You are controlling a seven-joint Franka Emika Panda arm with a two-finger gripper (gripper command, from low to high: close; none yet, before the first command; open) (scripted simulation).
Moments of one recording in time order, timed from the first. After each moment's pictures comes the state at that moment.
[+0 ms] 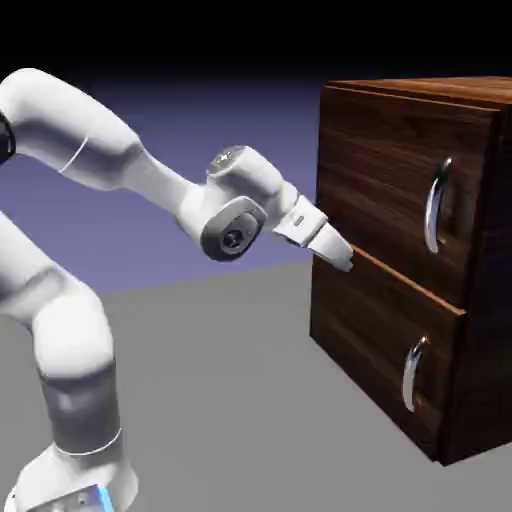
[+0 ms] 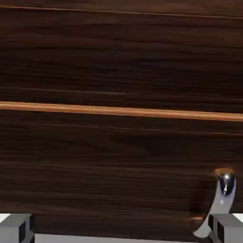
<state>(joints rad) 0.03 -0.58 -0.02 -2.80 -0.05 3.03 0.78</state>
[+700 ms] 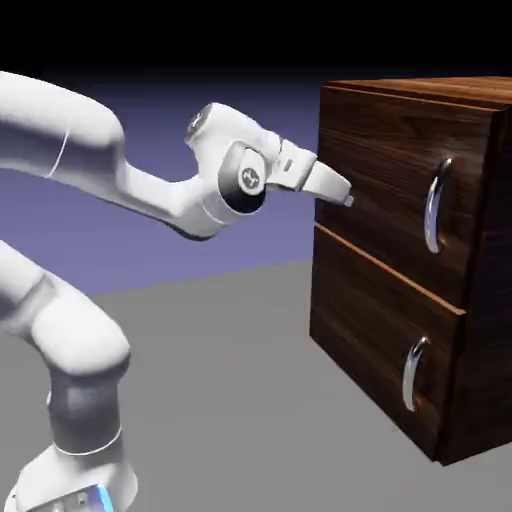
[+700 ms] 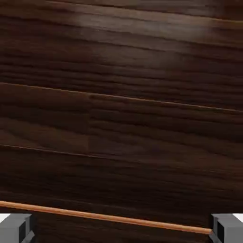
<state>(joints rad) 0.34 -0.72 -0.39 -2.65 -0.97 2.99 1.42</state>
